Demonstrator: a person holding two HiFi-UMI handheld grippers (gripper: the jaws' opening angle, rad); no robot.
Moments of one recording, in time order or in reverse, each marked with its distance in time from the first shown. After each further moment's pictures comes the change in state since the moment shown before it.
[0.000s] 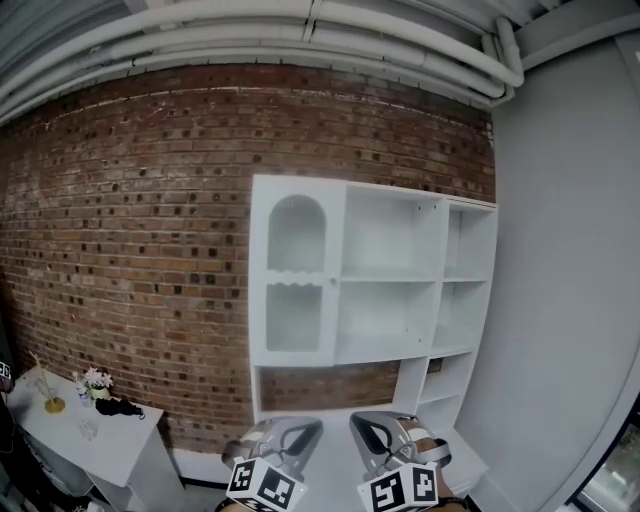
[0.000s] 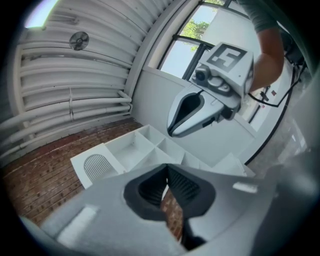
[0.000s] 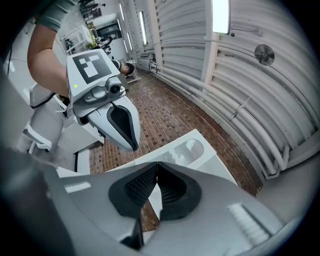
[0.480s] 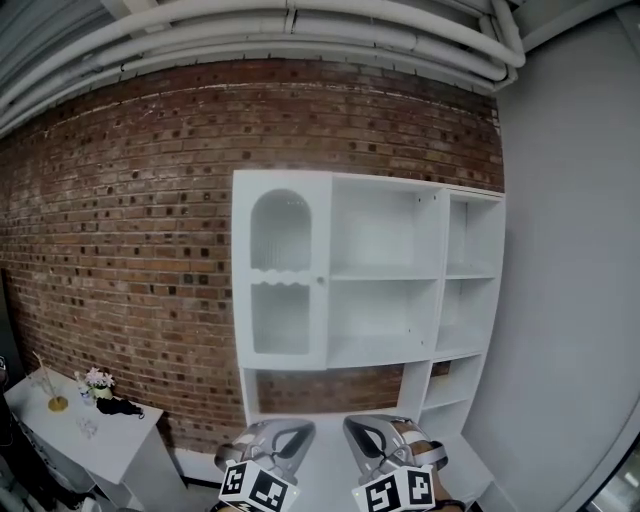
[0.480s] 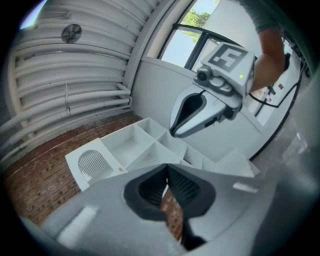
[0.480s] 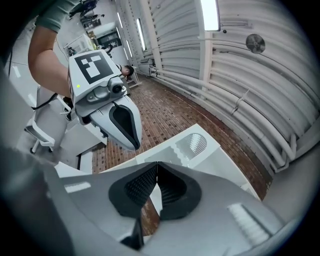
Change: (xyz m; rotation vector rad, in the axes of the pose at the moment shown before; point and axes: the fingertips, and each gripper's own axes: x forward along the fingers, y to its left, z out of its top) left arm 0.083 -0.013 -0.005 0.003 0.078 0.038; right arm 0.018 -0.026 -0.082 0.029 -0.066 0.051
